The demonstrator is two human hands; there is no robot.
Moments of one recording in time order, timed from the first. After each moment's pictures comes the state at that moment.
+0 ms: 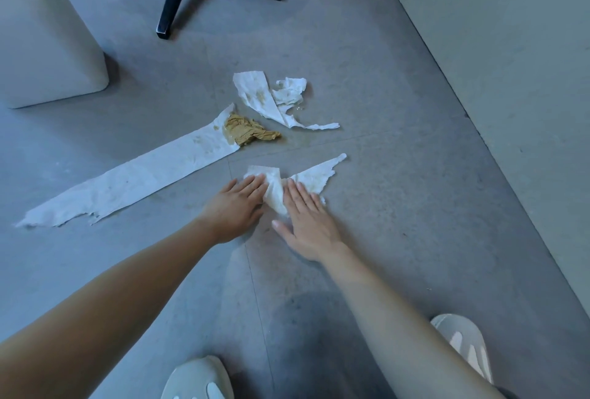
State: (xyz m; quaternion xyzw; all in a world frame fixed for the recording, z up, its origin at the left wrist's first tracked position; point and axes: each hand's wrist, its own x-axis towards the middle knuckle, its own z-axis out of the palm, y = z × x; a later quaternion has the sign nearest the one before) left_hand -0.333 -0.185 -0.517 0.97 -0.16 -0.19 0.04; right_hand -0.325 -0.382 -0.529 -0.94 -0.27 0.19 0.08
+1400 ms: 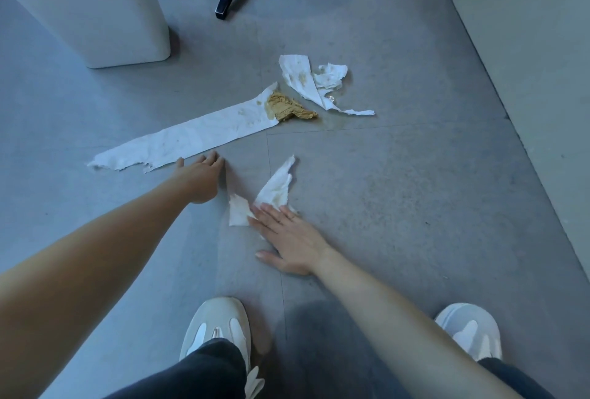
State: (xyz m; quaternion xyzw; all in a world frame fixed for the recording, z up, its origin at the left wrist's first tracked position) left_hand -0.385 -0.102 -0.480 0.93 0.09 -0.35 -0.02; right_hand -0.401 -0.343 -0.532 -0.82 -0.53 0.20 0.05
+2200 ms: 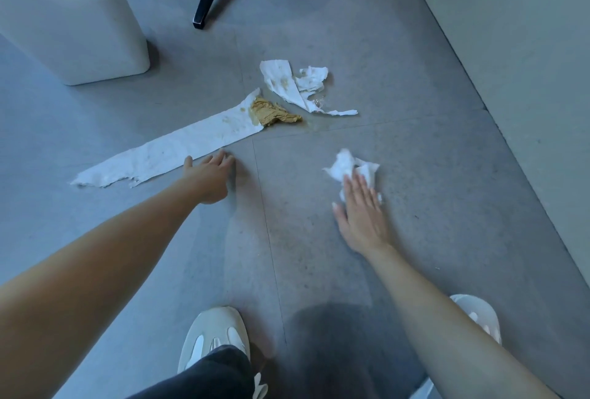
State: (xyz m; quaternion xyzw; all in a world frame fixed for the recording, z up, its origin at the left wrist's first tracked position) left_hand -0.357 -0.128 -0.480 0.95 0.05 -0.31 -0.01; right_hand -0.352 -0.447 -0.533 -0.98 -0.16 0.10 0.08
